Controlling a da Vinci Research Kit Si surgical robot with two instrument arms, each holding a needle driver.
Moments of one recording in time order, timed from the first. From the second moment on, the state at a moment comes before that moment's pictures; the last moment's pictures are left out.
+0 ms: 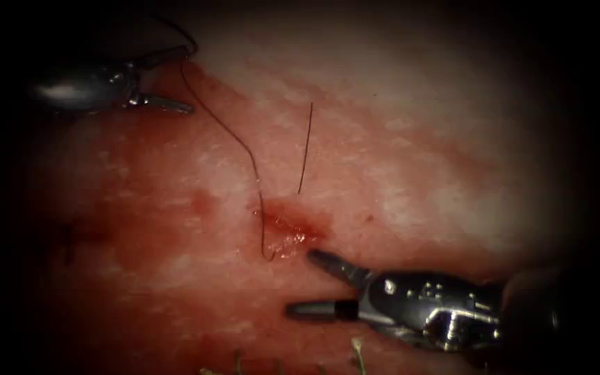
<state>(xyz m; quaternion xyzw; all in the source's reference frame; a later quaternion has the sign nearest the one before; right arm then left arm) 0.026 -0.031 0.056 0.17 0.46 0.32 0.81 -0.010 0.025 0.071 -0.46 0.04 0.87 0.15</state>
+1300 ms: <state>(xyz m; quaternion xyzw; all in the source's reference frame) 0.023 -0.026 0.053 0.14 0.48 0.31 0.81 -0.011 0.021 0.062 -0.42 -0.02 0.89 0.18</state>
